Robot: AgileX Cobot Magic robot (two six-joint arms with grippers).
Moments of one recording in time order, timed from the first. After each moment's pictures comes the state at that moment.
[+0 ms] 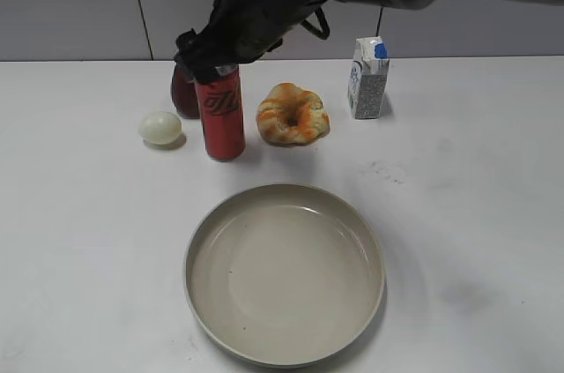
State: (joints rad) left arm -0.01 -0.01 -0.50 -0.16 1.03 0.11; right arm 0.68 2.19 -1.79 0.19 0.44 -0.18
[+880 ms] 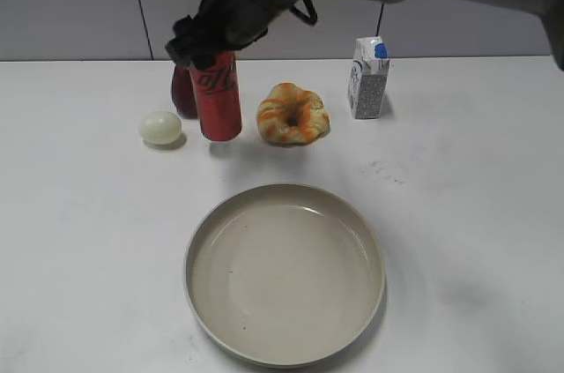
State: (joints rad) left arm -0.01 -0.01 -0.50 -0.16 1.03 0.11; right arm 0.68 2.25 -1.96 0.19 0.53 -0.20
